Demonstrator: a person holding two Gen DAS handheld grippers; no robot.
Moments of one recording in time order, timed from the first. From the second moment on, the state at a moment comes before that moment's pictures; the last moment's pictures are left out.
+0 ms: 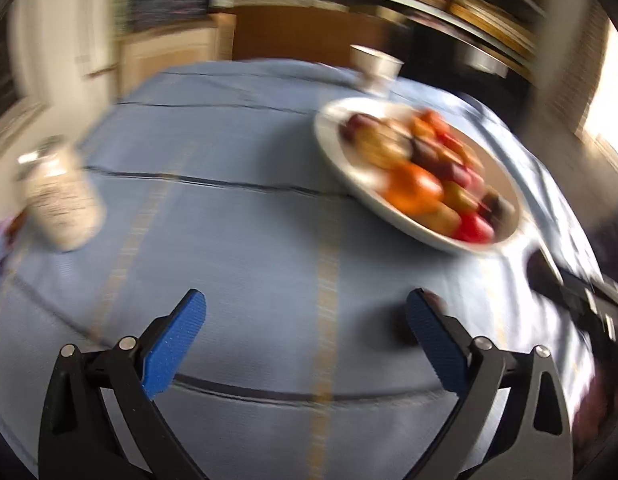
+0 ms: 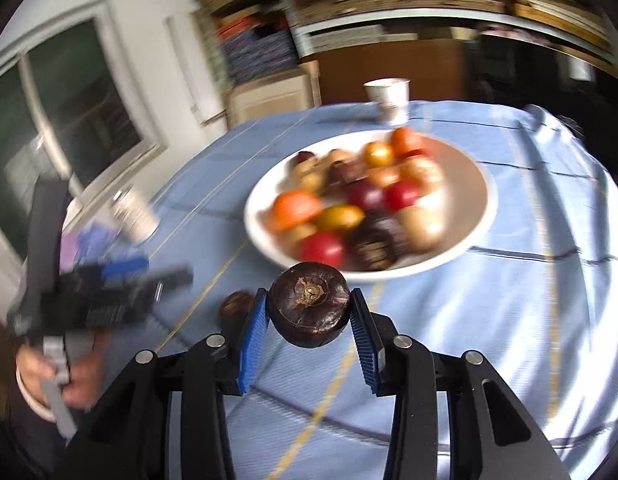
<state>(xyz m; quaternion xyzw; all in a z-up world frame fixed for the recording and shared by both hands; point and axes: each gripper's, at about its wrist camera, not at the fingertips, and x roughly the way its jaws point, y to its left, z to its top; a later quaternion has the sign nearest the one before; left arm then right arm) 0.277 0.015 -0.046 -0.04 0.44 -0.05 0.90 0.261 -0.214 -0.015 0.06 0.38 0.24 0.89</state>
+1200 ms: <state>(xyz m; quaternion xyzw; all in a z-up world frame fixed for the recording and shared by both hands) 0.283 -0.046 -0.067 0.04 0.44 -0.13 0.89 0.264 -0.218 -0.027 0.06 0.39 0.23 0.89</state>
